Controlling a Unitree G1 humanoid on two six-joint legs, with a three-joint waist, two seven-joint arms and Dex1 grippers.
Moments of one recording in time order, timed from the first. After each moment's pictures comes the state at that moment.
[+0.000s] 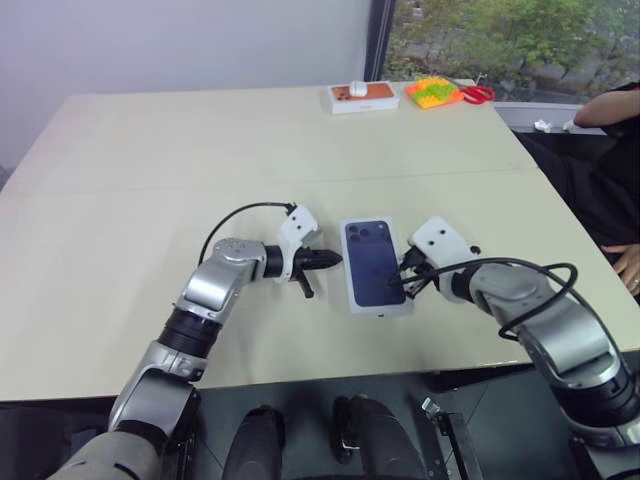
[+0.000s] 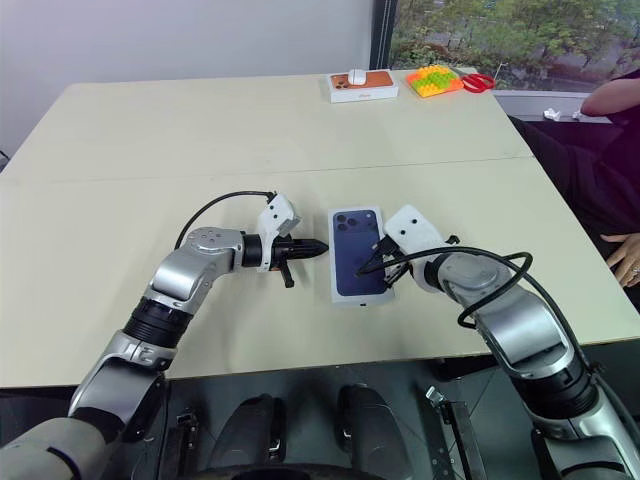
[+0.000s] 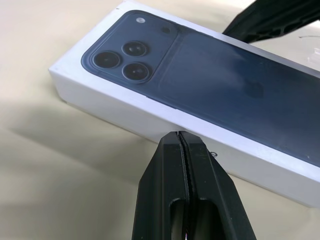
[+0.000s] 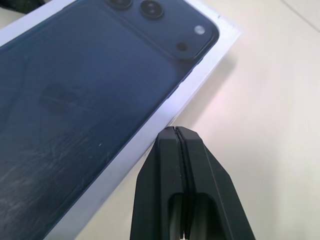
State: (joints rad) left arm -0.65 0.35 -0.23 0.17 -0.23 0.57 -0.94; right arm -0.39 -0.73 0.17 -0.55 0.24 1.11 0.39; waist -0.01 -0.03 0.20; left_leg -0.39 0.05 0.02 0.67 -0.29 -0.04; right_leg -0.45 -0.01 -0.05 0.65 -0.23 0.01
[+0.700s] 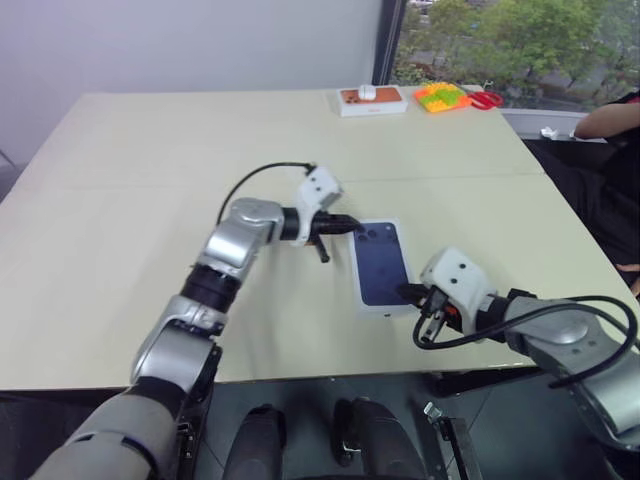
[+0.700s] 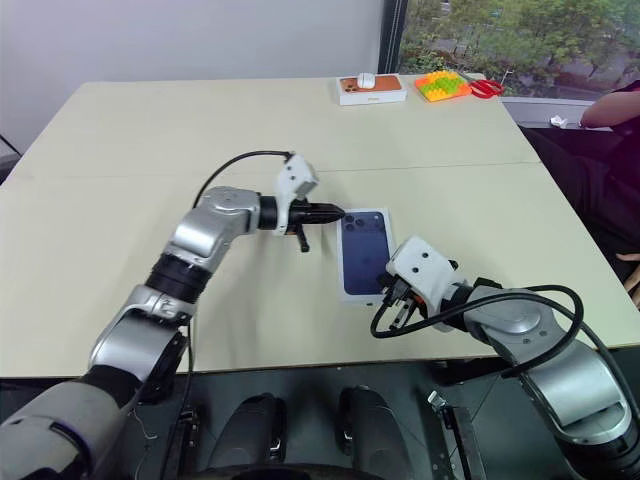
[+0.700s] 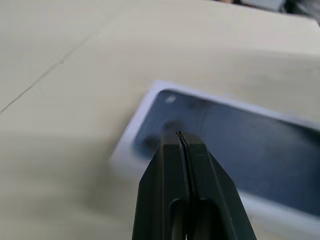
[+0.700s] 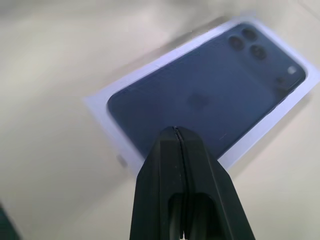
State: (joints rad) left arm -0.94 0.21 -0.30 0.50 -0.13 0.39 -0.98; right arm -0.12 -0.80 0.01 -0.81 0.38 1.02 0.58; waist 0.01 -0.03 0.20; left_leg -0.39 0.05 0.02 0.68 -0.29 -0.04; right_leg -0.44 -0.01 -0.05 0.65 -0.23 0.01
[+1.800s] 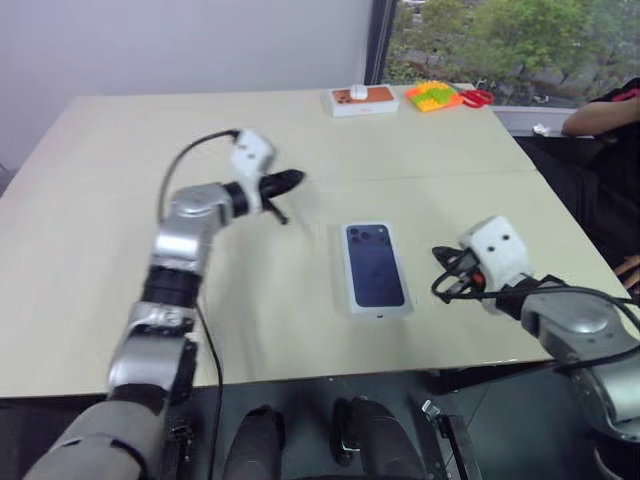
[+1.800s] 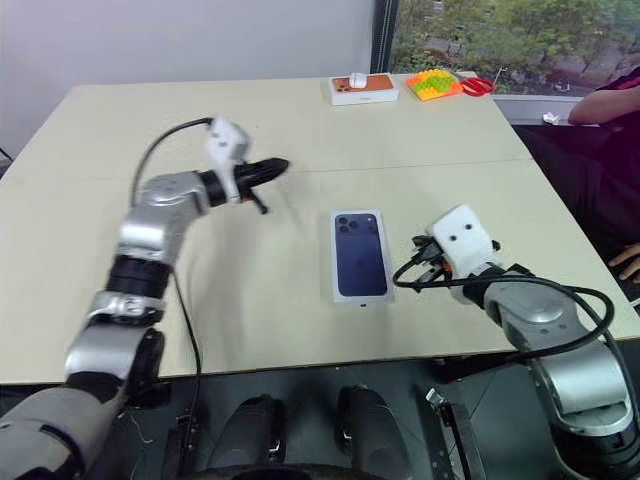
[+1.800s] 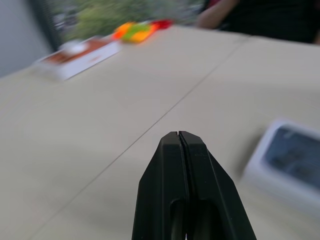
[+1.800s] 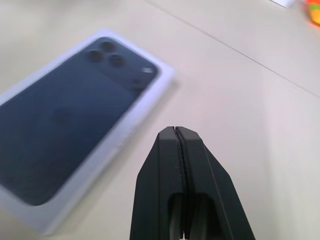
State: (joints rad) left arm -0.78 0.43 0.06 0.40 -0.19 0.32 -0.83; right arm -0.12 -0.68 -0.19 -0.68 0.34 0.94 0.42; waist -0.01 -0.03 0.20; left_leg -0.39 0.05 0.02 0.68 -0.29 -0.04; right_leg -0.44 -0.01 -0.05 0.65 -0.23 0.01
